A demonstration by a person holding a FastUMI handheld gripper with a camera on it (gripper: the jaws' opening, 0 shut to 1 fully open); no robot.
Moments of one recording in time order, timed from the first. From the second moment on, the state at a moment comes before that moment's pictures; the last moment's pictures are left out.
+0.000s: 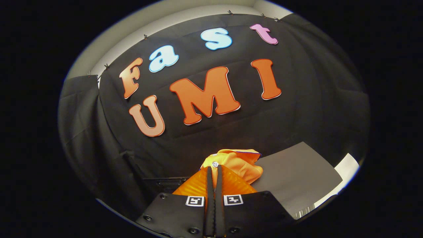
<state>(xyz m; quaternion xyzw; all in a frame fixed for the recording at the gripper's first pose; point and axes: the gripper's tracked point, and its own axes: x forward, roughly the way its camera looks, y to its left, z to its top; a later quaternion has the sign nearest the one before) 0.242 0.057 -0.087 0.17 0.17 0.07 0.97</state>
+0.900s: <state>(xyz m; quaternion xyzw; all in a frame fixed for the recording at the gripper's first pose) 0.208 0.285 -0.132 0.16 0.21 0.21 0.94</state>
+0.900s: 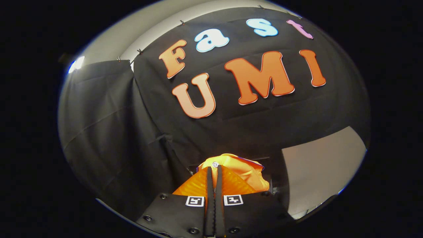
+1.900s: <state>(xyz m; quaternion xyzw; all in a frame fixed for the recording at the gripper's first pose) 0.275 0.363 -0.432 0.12 0.39 0.21 0.89</state>
